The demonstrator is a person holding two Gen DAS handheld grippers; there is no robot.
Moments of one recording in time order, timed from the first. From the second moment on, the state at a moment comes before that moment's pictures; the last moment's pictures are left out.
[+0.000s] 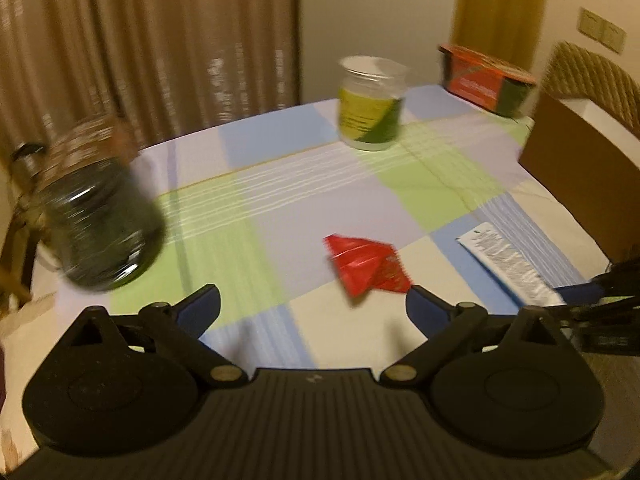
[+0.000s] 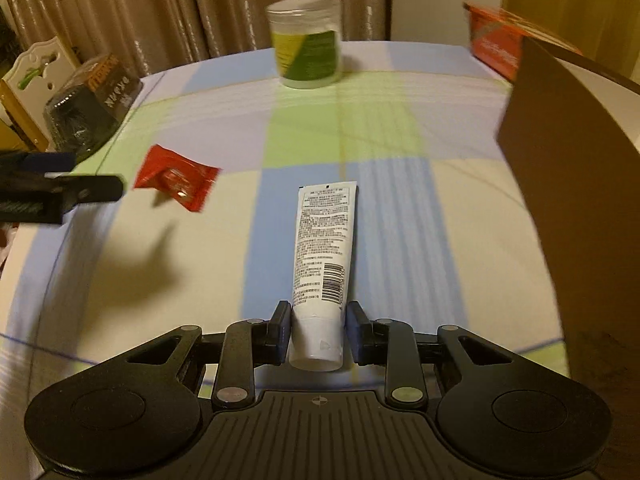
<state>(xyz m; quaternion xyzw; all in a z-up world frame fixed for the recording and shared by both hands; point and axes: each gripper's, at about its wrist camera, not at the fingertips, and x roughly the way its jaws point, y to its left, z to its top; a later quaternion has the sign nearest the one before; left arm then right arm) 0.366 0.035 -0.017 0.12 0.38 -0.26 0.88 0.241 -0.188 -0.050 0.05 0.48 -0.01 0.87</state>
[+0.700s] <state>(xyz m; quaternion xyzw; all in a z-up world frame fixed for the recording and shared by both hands) 0.391 -0.003 -0.050 0.07 0.43 -0.26 0.86 0.230 -0.197 -0.051 0.05 0.47 -0.02 0.88</state>
